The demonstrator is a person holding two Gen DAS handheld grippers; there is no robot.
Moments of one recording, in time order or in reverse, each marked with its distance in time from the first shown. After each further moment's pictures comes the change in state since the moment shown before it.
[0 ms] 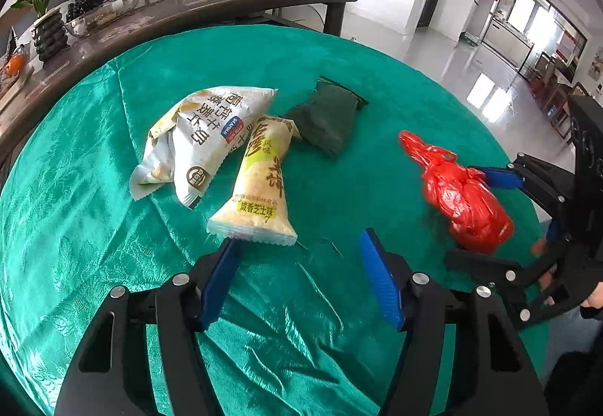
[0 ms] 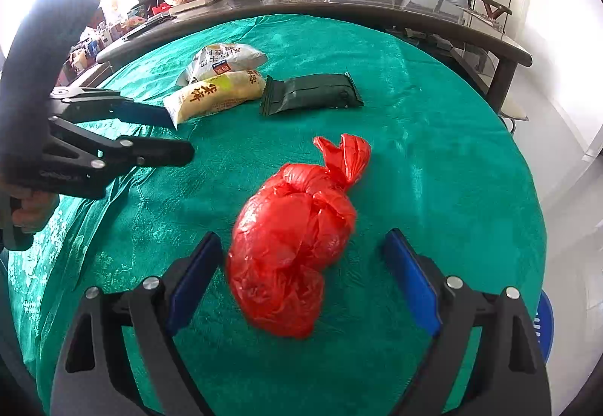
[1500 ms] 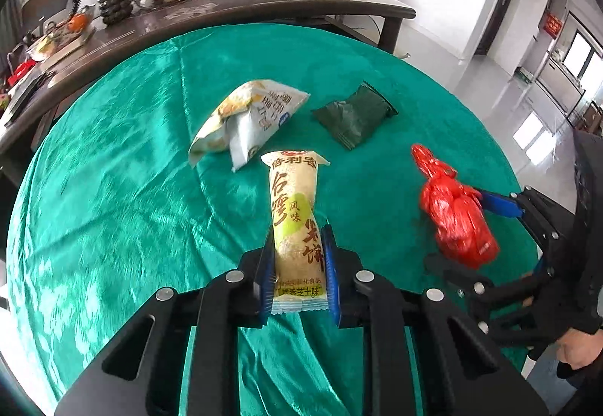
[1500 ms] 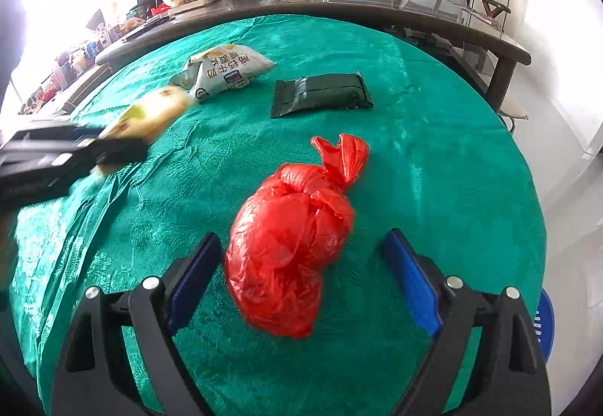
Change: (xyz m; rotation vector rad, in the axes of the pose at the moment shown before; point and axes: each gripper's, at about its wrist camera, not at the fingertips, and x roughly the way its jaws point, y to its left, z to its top) left arm -0.035 -0.029 -0.019 -0.217 -0.004 0.170; right arm 0.000 -0.002 0.001 -0.001 0.002 0.001
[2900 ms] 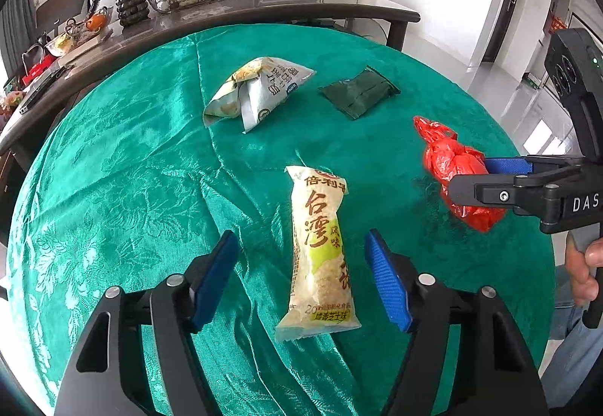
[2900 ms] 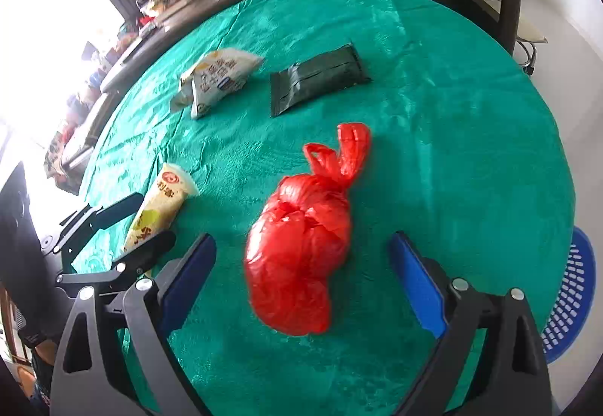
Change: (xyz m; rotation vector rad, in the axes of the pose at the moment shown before) left arm 0.002 -0.003 -0.034 0.003 -0.052 0.042; right arm 0.002 -0.021 0.033 0.188 0.196 0.163
